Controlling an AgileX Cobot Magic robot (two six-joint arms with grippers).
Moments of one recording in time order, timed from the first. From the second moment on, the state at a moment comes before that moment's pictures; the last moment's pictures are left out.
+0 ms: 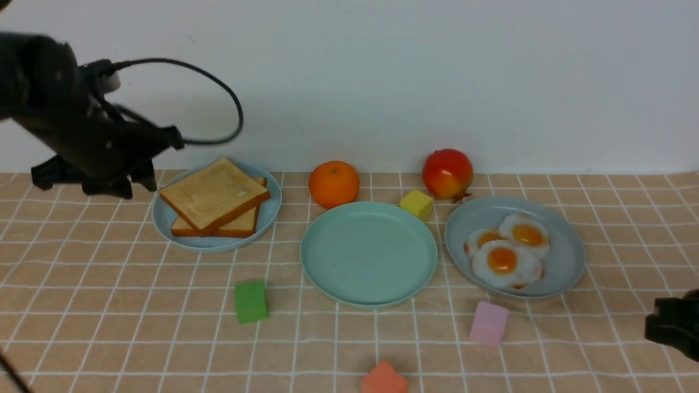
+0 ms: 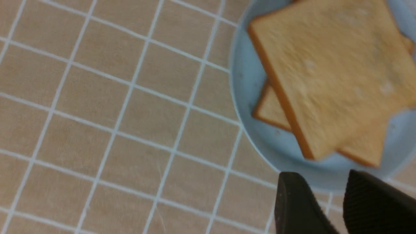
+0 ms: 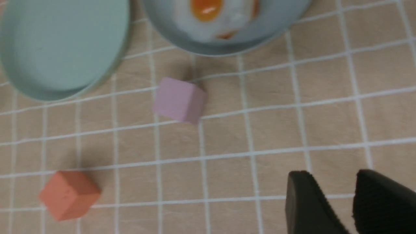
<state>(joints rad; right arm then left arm) 0.00 1.01 -0.60 0.42 0.59 -0.09 -0.02 1.83 -1.50 -0.03 0.77 -0.41</state>
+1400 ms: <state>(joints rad) 0.00 1.01 -0.60 0.54 0.68 -0.18 0.12 2.22 -1.66 -0.60 0.57 -0.16</state>
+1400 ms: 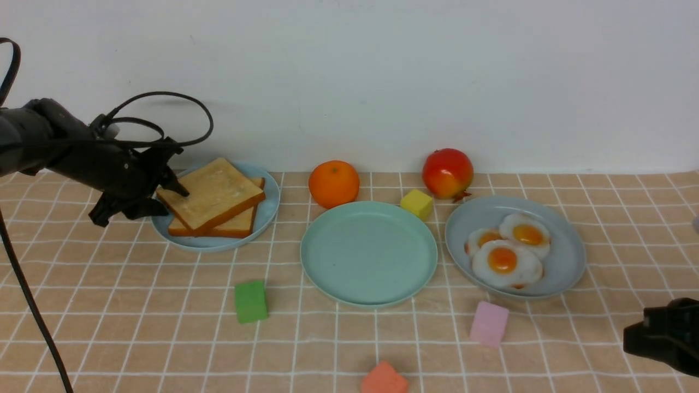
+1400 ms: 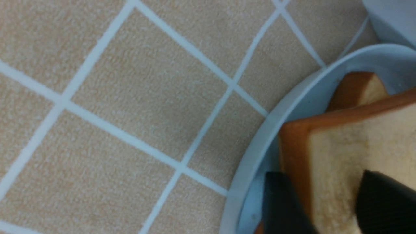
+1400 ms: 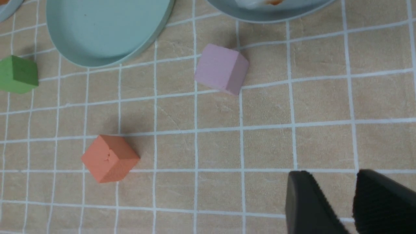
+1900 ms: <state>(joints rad) 0.00 1.01 -0.60 0.55 0.70 -0.18 0.12 2.13 -1.66 -0.62 0.61 0.03</state>
